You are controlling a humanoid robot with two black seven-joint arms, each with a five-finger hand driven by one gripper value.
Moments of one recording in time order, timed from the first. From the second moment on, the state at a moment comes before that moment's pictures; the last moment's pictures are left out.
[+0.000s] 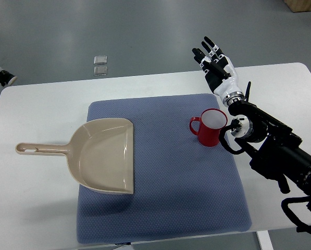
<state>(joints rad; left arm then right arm) -0.05 0.00 -0.07 -0.12 0.08 -0.03 0.09 0.77 -0.01 0.82 0.61 -0.14 0.11 0.47</state>
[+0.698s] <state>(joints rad) -0.03 0.00 -0.06 -0.13 0.08 -0.03 0.09 0.77 -0.01 0.82 0.61 -0.14 0.11 0.47</state>
